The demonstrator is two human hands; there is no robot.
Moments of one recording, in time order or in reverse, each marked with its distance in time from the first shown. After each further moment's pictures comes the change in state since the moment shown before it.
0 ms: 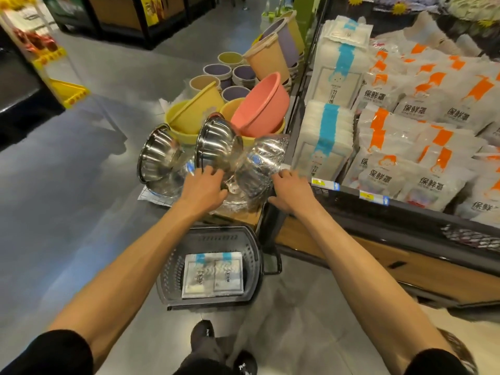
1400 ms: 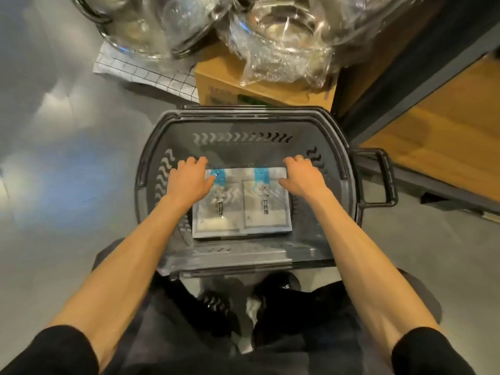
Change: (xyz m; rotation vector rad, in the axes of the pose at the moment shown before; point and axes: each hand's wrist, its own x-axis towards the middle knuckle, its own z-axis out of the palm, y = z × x) left_hand 0.061 -0.229 0.619 -0.151 -0.288 -0.154; right_hand 0.199 -0.148 0.603 0.208 -0.296 0.150
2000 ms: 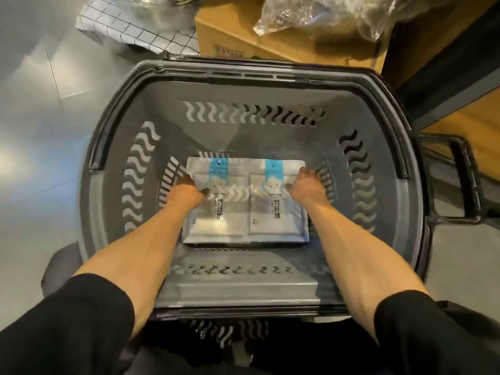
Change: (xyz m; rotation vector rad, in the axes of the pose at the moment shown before) left_hand 0.087 -0.048 0.174 -0.294 -0.235 -0.433; right_hand 0.120 0.027 0.157 0.153 -0.065 0.237
